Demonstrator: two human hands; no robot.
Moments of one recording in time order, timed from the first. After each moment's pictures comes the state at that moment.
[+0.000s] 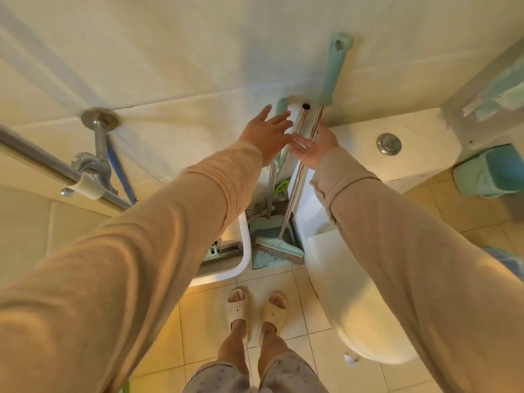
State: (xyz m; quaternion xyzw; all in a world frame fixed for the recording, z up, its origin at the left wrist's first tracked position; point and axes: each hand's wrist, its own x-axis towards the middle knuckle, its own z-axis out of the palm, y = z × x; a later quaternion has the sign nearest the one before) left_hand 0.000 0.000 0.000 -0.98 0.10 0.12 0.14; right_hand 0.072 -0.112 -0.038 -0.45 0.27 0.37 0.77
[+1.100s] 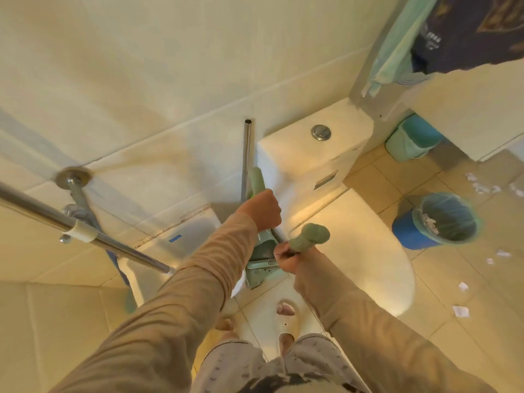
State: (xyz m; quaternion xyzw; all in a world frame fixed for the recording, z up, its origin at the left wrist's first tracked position) left_hand -0.106 -0.083 0.014 -0.80 0.44 0.14 0.38; right_hand -0.153 -0.195 -0.023 -0.15 0.56 0.28 0.76
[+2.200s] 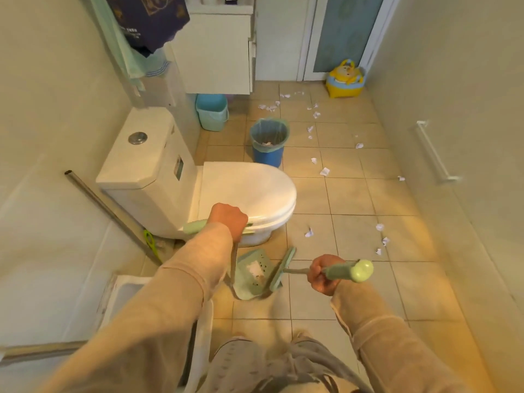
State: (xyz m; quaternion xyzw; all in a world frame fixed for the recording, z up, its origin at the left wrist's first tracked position) left_hand -0.268 -0.160 0.014 -0.76 0.55 0.09 0.32; right_hand -0.493 -0.247 -0.045 -0.18 0.59 -0.03 0.79
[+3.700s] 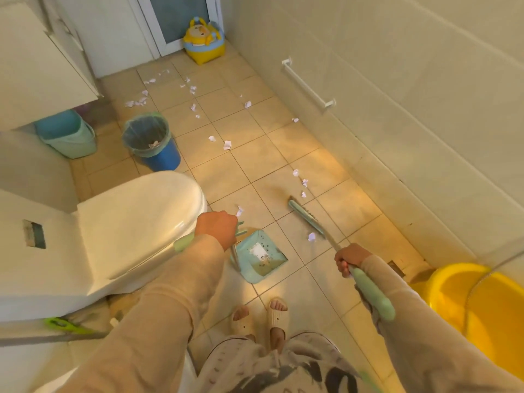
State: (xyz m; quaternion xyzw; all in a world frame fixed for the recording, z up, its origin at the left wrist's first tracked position) left_hand -0.415 -0.301 -0.033 -0.67 0.70 0.07 0.25; right_hand -0.719 -0.316 -0.092 -0.25 0.75 0.01 0.61
